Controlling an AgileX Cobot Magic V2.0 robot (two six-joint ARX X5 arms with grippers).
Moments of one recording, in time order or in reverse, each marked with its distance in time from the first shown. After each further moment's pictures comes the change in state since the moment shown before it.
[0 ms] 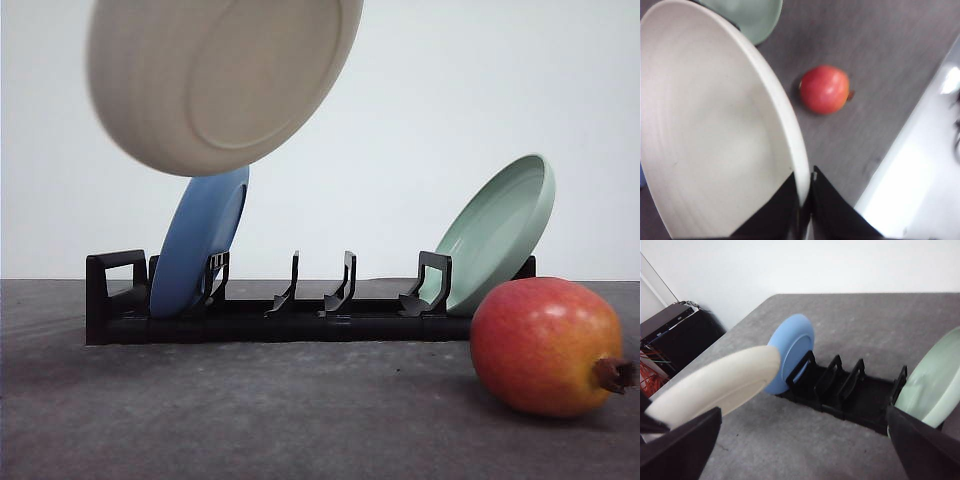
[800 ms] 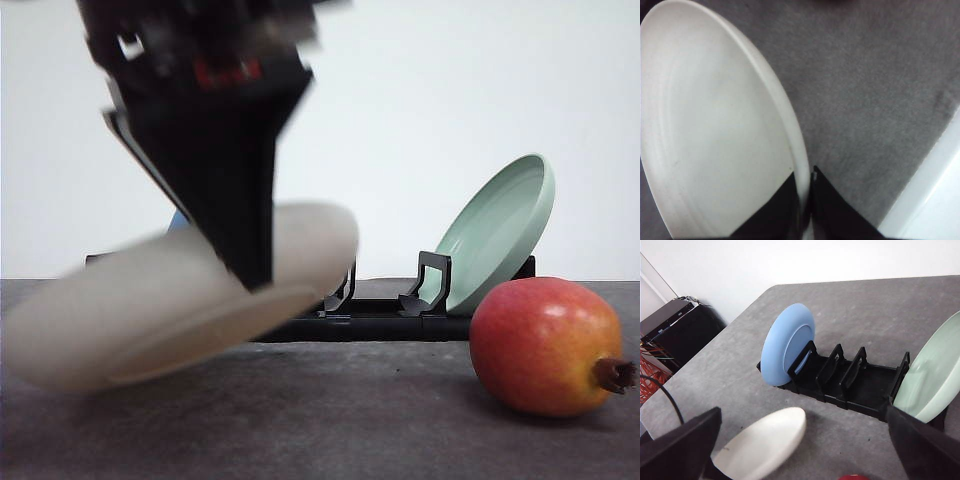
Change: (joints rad) left_arx -0.173 0.102 -0.501 0.321 -0.231 -0.028; right_arx 0.000 0.000 0.000 -0.041 -0.003 0.008
